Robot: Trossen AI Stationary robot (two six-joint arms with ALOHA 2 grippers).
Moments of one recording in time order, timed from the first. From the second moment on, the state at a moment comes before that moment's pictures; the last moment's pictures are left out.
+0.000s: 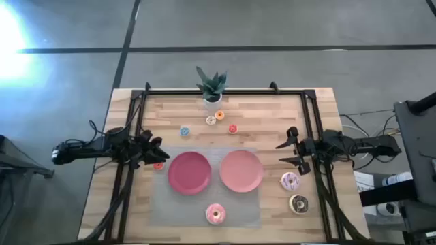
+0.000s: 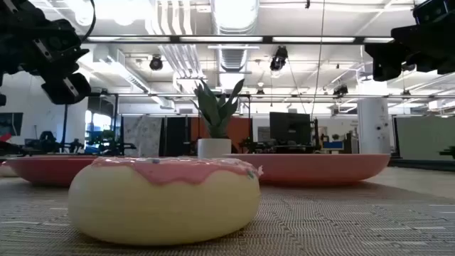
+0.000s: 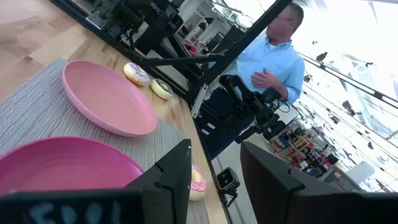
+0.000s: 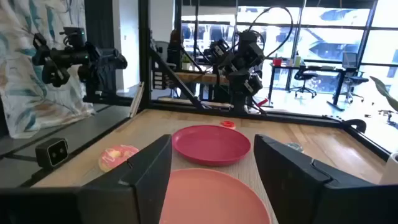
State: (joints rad) left arm 0.07 0.04 0.05 -0.06 0.40 -0.76; right arm 0.06 0.07 0.01 0.13 -0.15 0.00
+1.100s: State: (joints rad) left arm 0.07 0.04 0.05 -0.06 0.40 -0.76; right arm 0.06 0.07 0.01 0.13 -0.15 0.00
